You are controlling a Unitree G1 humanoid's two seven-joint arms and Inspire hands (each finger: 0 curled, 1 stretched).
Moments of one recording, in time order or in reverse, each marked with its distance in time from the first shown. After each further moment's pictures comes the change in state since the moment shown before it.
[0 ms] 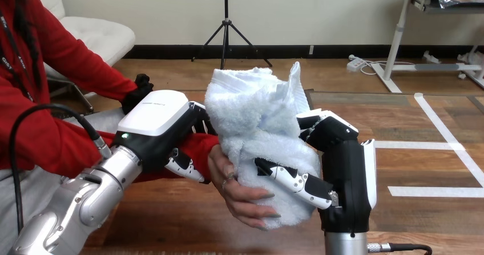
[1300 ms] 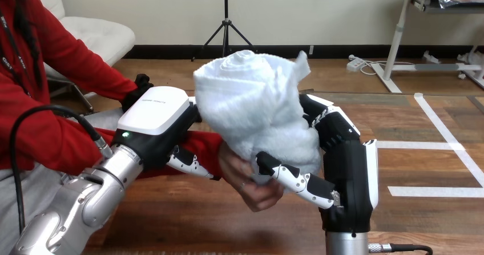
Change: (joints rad) left arm 0.001 -0.006 0.000 -0.009 0.043 -0.009 0.053; right arm 0.000 0.000 -0.002 0.000 0.005 0.000 -0.008
